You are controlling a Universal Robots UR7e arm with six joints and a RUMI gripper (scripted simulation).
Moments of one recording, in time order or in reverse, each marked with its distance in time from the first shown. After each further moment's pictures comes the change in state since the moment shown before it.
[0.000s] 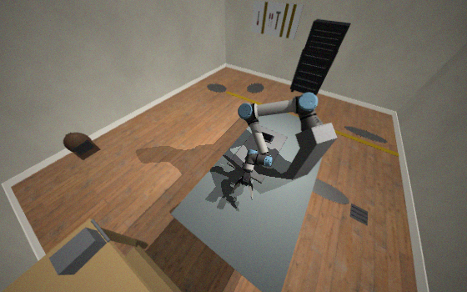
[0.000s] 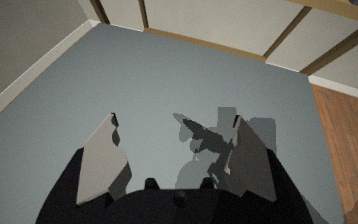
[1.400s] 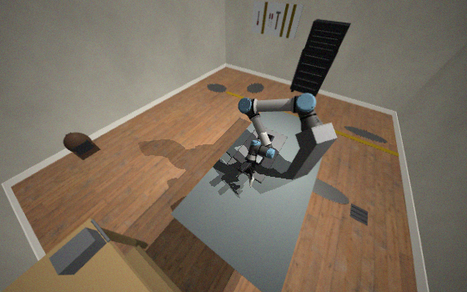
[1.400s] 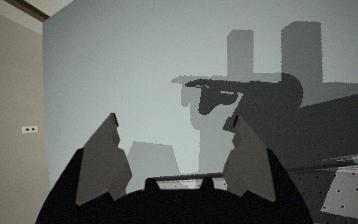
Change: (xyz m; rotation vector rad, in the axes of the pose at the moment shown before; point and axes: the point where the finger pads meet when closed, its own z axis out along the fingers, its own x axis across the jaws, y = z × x) arm 0.016 0.113 -0.090 -0.288 0.135 0.572
